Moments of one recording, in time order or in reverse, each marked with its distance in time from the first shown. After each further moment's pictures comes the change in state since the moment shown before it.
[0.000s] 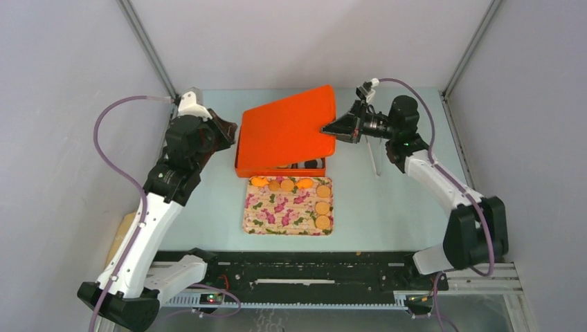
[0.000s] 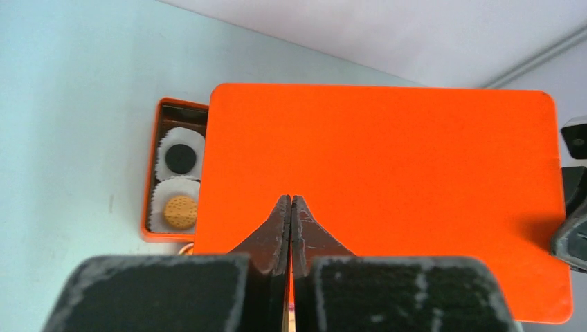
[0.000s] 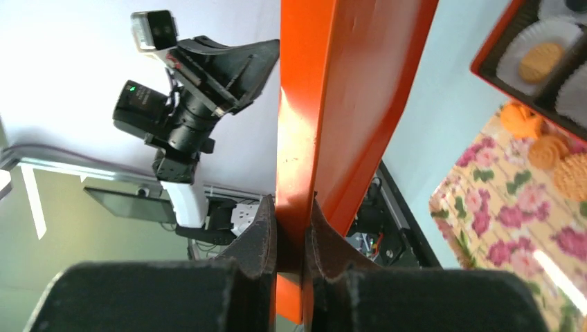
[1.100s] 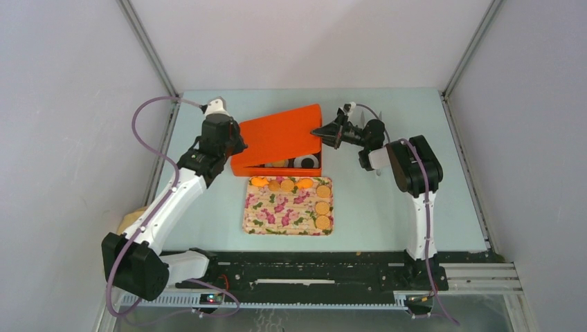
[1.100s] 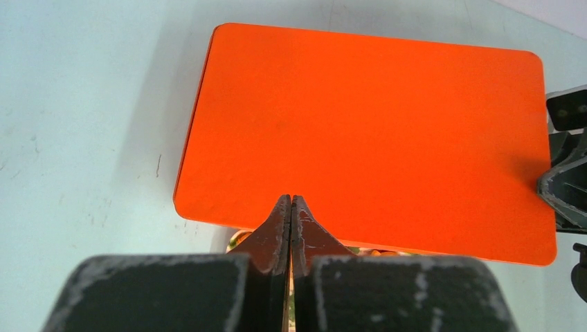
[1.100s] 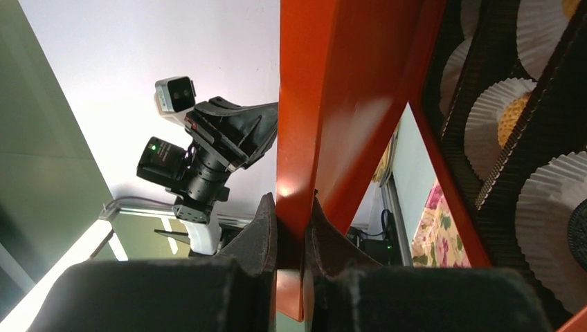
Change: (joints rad) left arm 0.005 0.231 -0.127 0.088 -0.149 0.027; right arm -0.021 0.832 0.087 1.070 -0.023 0.616
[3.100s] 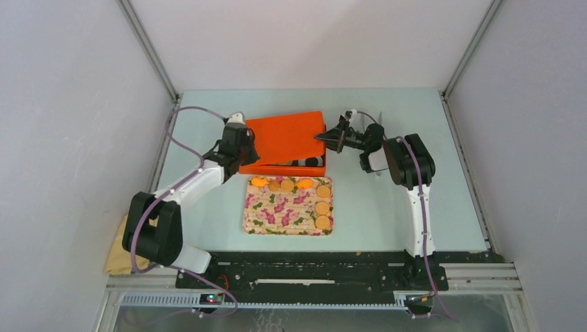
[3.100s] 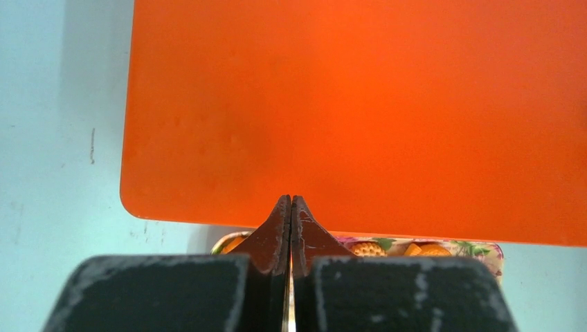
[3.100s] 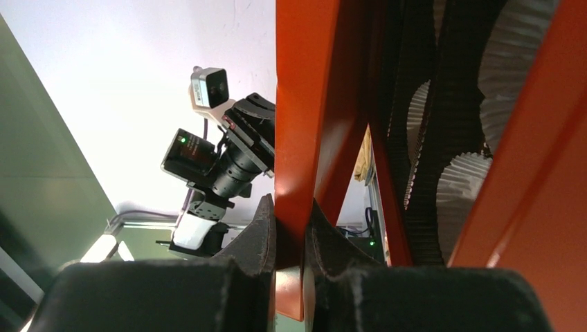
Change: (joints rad) left arm 0.002 0.248 -0.116 0.190 0.112 -0.001; right arm -0.046 0.170 0.069 0.024 -0.042 0.006
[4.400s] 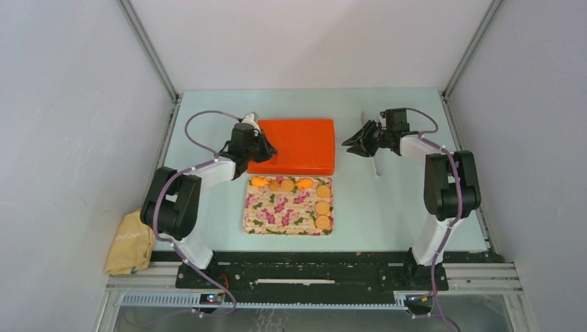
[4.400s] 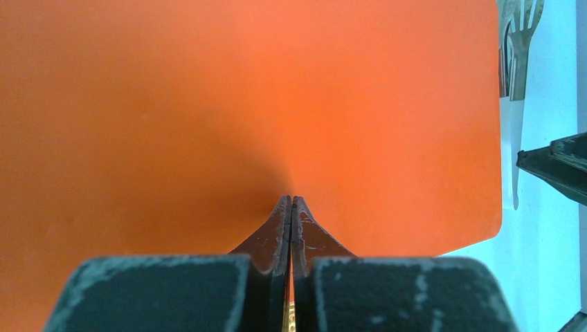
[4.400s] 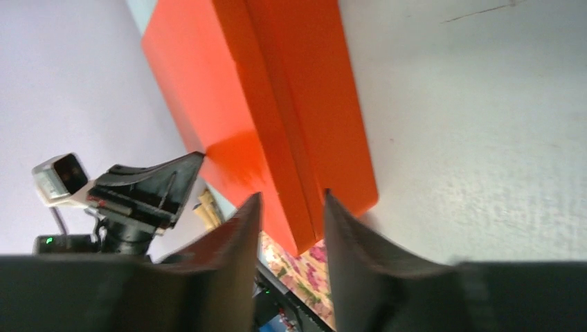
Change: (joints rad) left arm 0.005 0.224 -0.014 0.337 0.290 -0.080; right arm -0.111 -0.542 -0.071 -1.484 0.429 -0.893
